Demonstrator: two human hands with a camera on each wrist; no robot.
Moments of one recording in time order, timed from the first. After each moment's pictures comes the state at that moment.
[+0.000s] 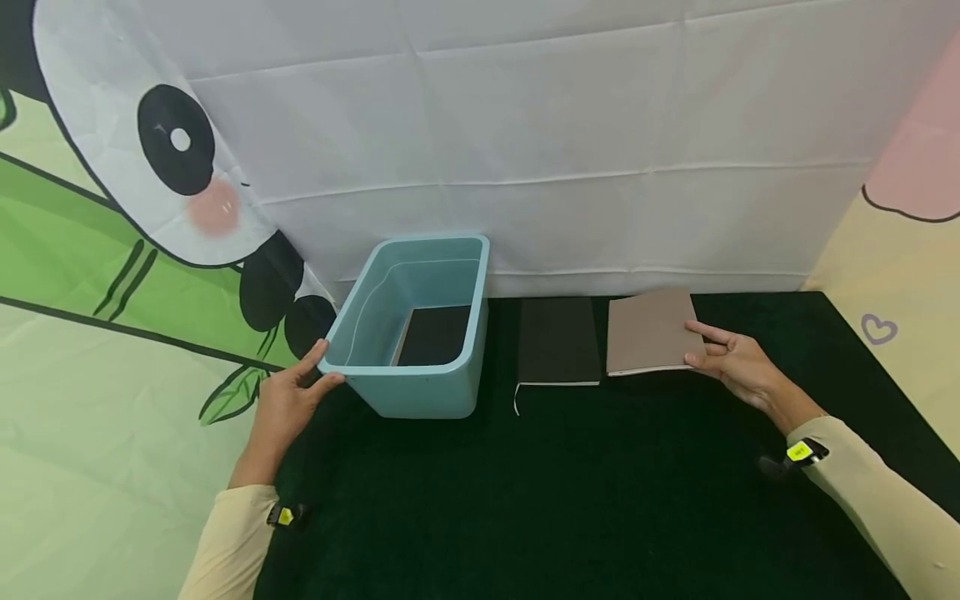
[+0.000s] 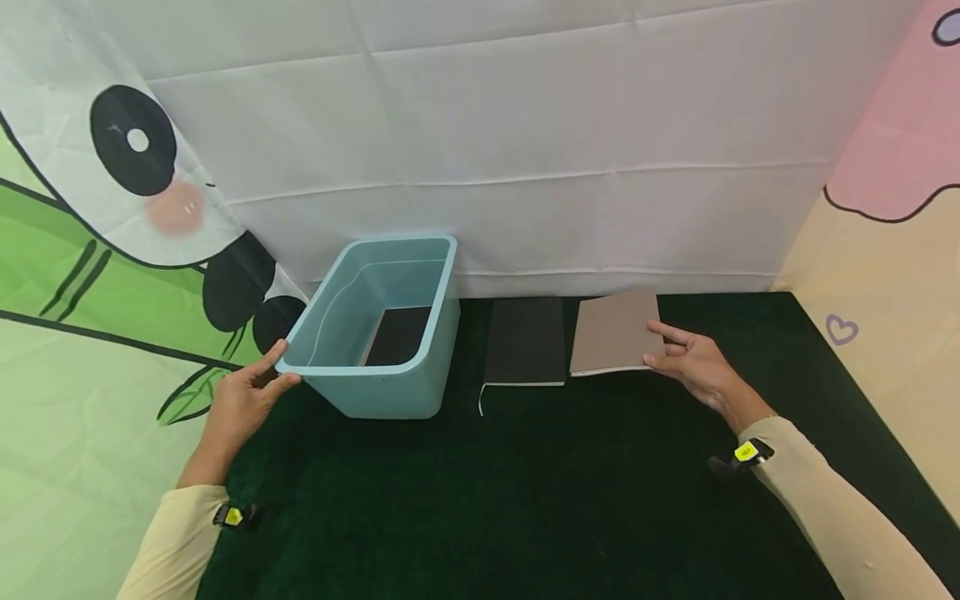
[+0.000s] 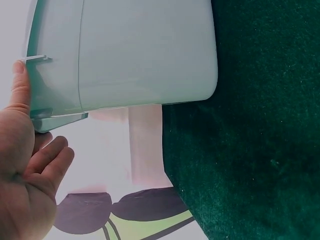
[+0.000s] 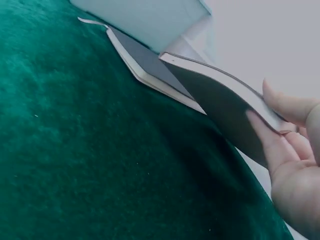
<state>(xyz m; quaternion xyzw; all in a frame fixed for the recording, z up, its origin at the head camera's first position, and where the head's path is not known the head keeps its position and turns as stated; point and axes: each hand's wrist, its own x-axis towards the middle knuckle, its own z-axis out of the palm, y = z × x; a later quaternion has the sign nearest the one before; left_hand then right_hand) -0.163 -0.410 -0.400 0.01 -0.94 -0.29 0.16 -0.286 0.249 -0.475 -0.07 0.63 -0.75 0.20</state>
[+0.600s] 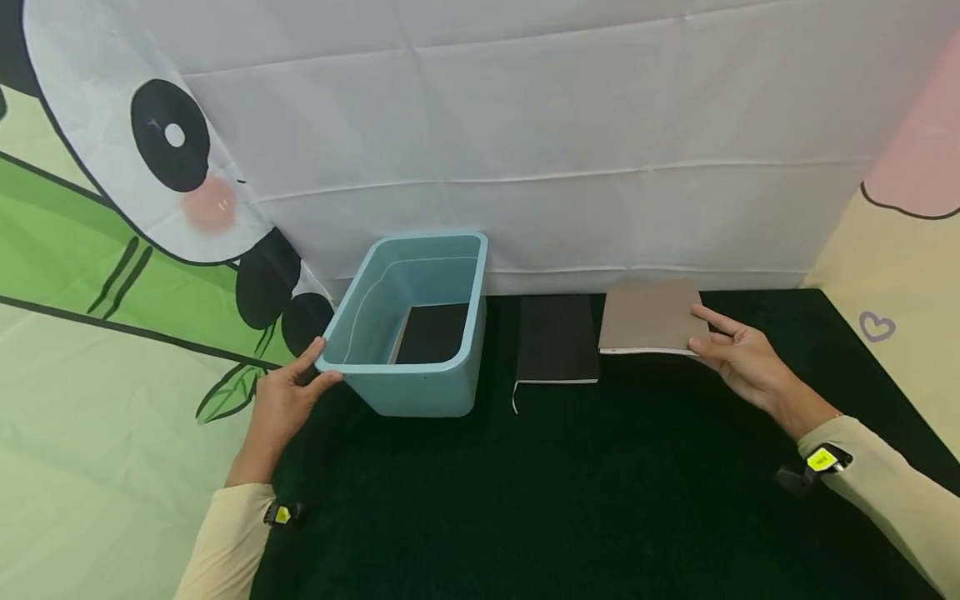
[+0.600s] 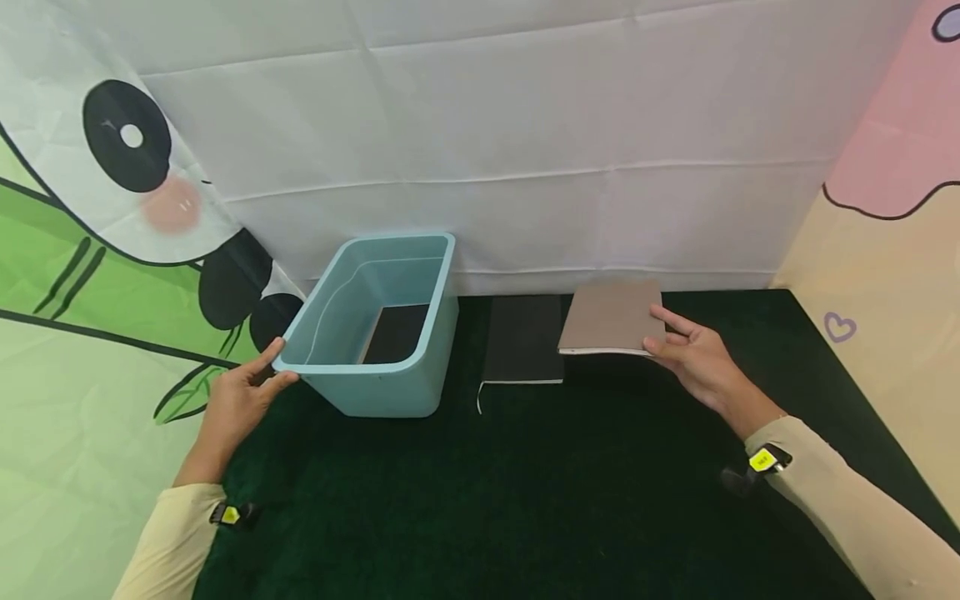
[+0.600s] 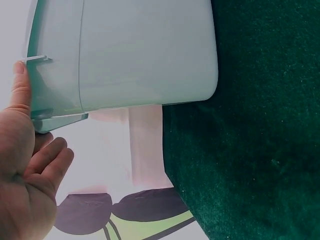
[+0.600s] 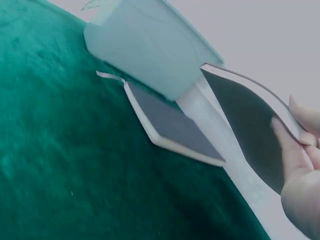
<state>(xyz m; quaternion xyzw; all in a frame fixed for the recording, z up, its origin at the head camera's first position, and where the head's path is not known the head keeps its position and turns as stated) -0.163 -0.410 -0.399 0.01 -0.94 -0.29 0.16 -0.260 0.233 -0.436 -0.10 0.50 -0.84 0.19</state>
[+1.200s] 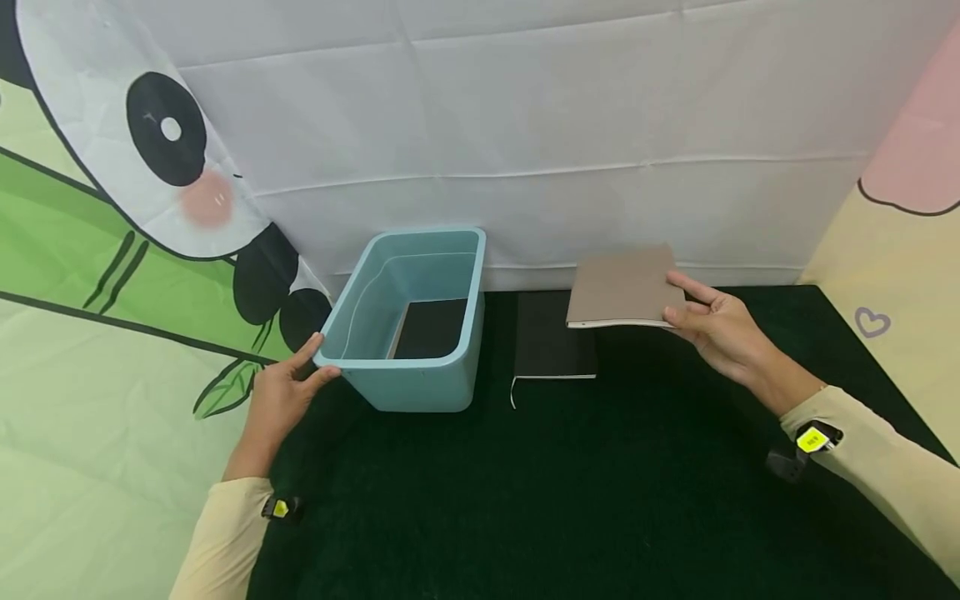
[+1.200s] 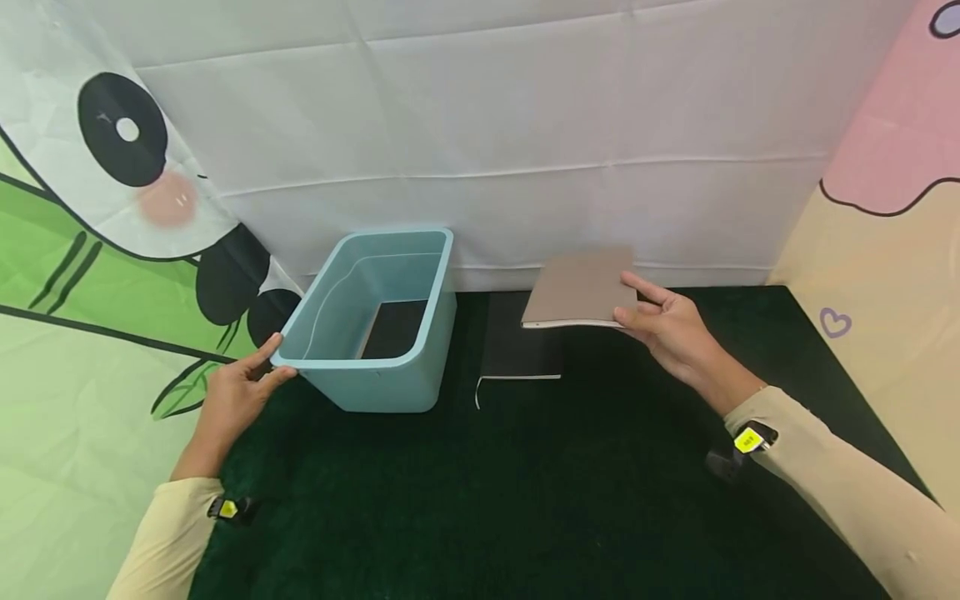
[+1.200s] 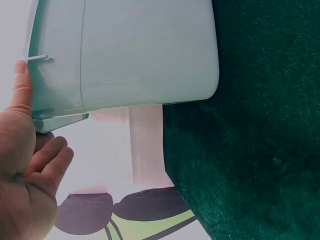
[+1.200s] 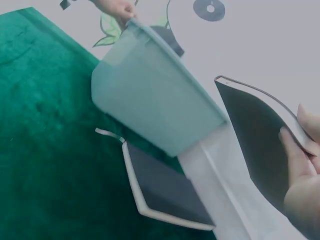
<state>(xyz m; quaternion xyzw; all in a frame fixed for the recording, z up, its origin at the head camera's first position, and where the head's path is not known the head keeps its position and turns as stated) -0.164 -0.409 -0.396 0.01 -0.95 -0.27 0.16 -0.257 0.191 -0.380 -0.13 0.50 -0.84 0.18</state>
